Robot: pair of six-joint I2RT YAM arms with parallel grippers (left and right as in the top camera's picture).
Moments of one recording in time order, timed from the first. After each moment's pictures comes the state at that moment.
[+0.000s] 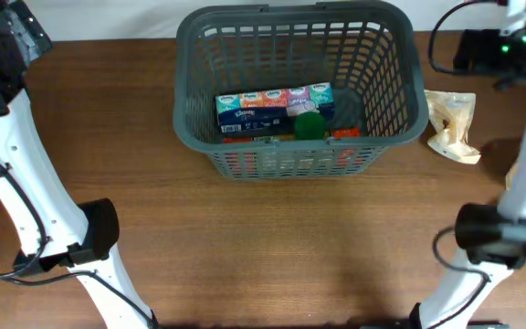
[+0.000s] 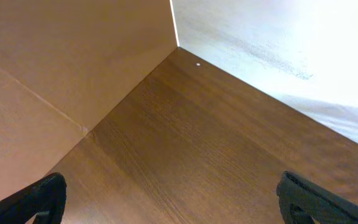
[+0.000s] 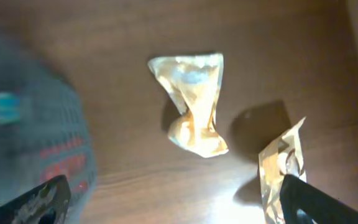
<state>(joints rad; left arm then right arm) 0.19 2.16 3.12 -1.69 -0.48 -0.26 -0.20 2.08 2.59 -1.62 0.09 -0.01</state>
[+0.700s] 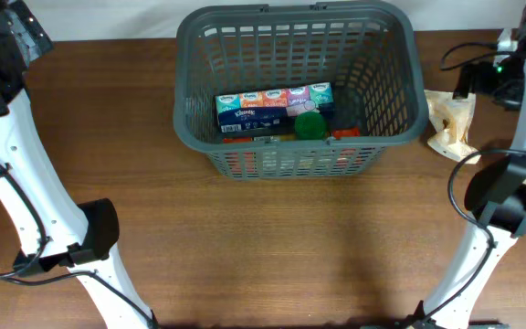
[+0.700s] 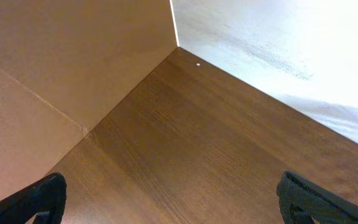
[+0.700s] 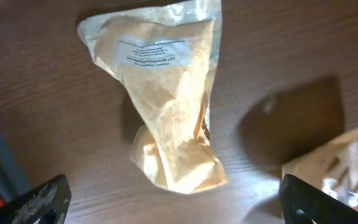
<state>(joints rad) 0.19 2.16 3.12 -1.69 -0.48 -0.26 -0.36 2.38 2.52 -1.52 -0.01 -0.06</state>
